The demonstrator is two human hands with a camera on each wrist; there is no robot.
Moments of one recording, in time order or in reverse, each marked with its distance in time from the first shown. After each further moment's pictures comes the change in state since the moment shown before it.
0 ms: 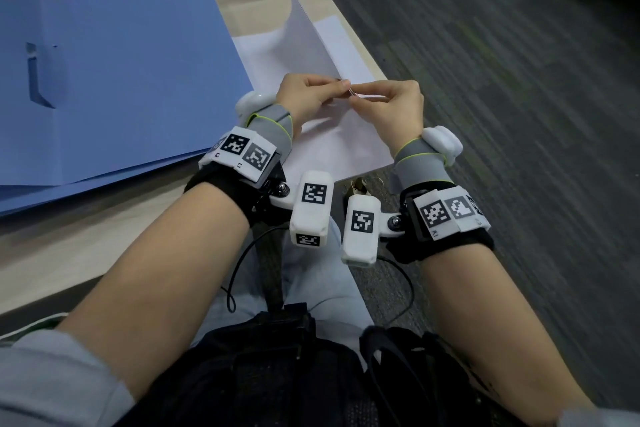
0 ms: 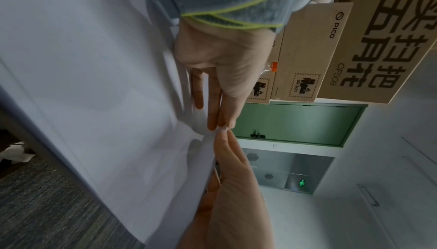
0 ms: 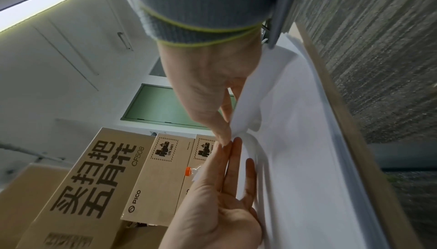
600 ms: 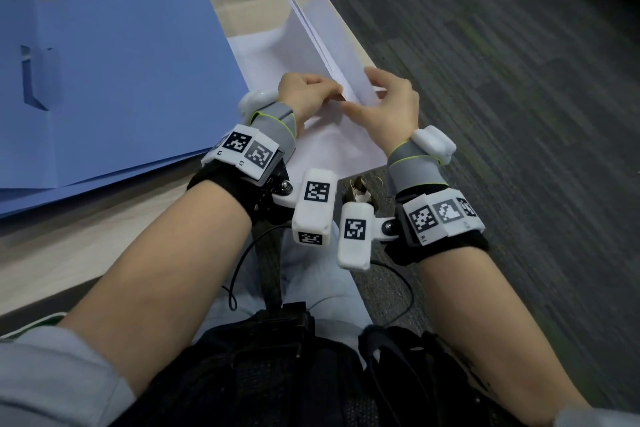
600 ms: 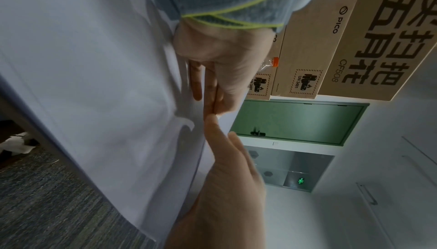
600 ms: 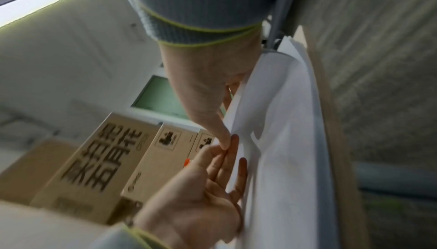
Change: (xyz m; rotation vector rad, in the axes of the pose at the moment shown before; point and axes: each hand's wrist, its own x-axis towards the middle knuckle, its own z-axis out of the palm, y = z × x) left_hand 0.001 0.005 0.009 0.086 0.081 -0.072; right_hand 0.001 0.001 0.000 -0.215 0.010 -0.036
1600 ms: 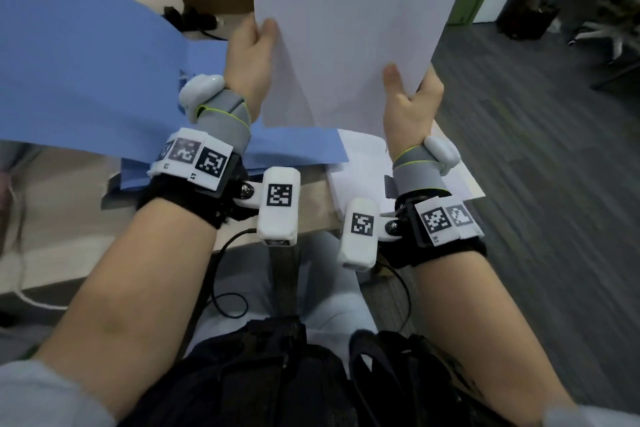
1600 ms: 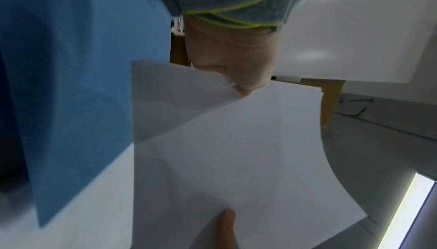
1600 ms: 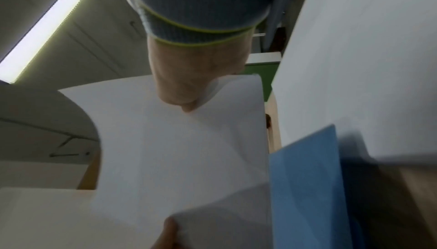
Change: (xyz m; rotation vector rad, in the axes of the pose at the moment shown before) left_hand -0.047 0.042 -0.183 -0.100 0.413 0.491; right_hand -0.034 -0.119 0.050 0.637 0.193 -0.296
